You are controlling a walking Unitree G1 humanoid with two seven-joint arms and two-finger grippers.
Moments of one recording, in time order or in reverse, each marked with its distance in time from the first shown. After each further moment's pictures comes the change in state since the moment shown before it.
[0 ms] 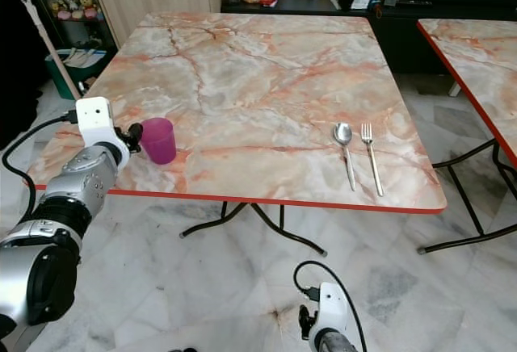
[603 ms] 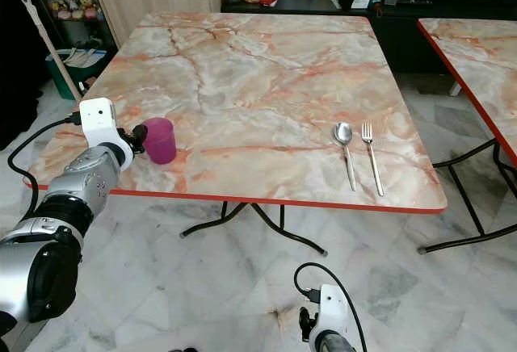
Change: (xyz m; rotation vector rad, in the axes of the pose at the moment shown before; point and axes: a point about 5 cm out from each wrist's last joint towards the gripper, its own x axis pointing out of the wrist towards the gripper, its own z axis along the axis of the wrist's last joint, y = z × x) left arm 0.000 -0.003 -0.008 -0.013 0.038 -0.026; right arm -0.001 -0.001 -0.003 0.002 0.006 -0.003
